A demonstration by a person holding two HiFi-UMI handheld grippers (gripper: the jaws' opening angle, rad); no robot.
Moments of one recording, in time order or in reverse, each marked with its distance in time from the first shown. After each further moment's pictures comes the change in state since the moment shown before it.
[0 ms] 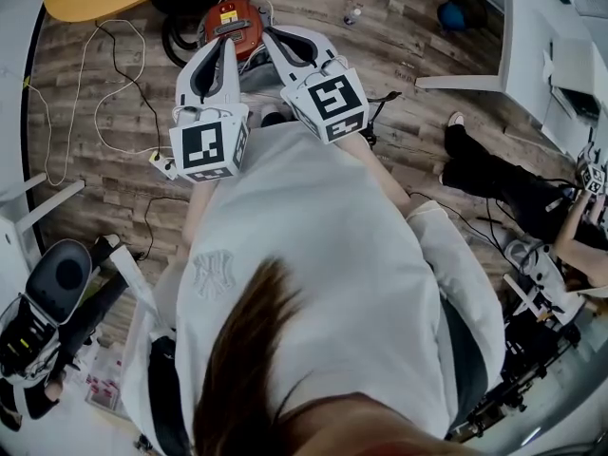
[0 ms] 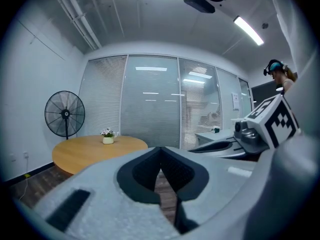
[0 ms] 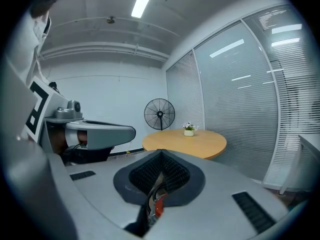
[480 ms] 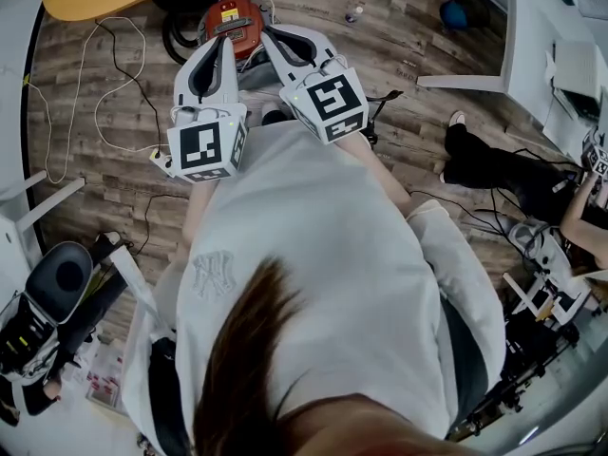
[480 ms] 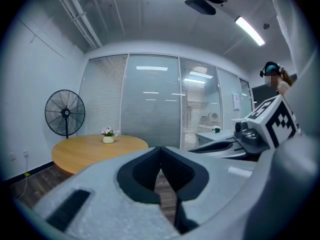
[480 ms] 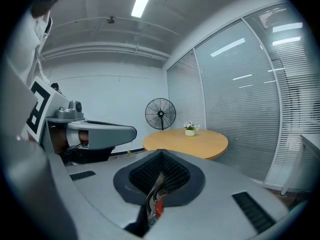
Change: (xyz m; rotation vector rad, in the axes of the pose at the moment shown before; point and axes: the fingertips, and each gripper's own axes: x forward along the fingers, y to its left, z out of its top) left arm 0.003 0.005 -0.002 -0.009 0.005 0.002; right arm 0.005 0.001 -0.002 -0.001 0.008 0.015
